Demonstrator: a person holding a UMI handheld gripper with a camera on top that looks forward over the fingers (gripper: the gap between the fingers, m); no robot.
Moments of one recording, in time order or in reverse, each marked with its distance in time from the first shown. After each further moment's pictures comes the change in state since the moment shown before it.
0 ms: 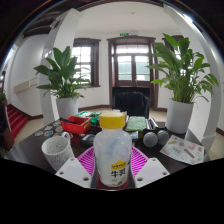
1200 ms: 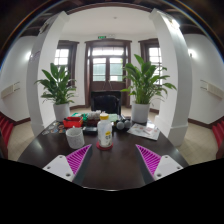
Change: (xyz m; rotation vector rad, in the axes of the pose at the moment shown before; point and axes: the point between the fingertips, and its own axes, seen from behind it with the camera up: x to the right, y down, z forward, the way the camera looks) arm -0.023 -0.005 -0.273 -0.017 0.295 0.064
